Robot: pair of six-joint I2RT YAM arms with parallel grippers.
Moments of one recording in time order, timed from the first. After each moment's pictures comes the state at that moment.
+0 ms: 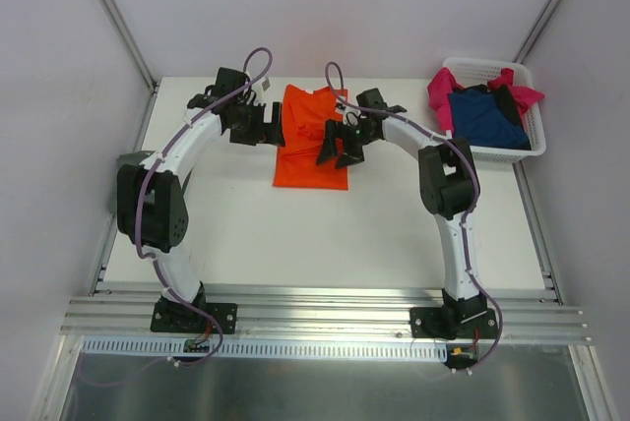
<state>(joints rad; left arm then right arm) -0.24 1.80 1.55 -0.69 0.33 -0.15 0.40 2.29 1.81 -0.60 -0.71 0.26</state>
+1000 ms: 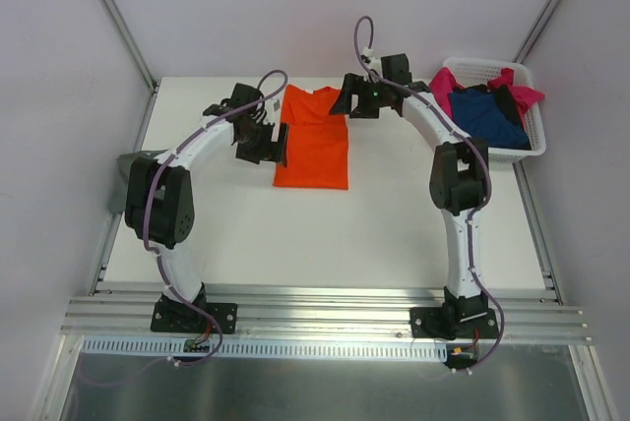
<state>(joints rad) -0.29 1.84 1.46 -0.70 0.26 -0.12 0.31 2.33 2.07 -0.47 -0.59 0.31</state>
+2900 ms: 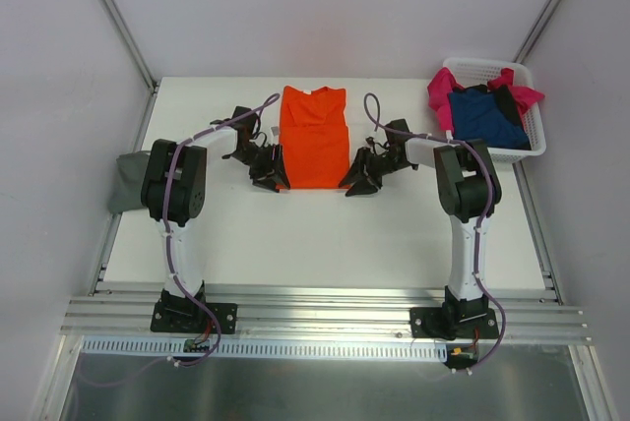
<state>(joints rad) -0.23 2.06 1.39 -0.65 0.64 -0.25 0.28 2.19 1.38 -0.45 -0.93 0.61</state>
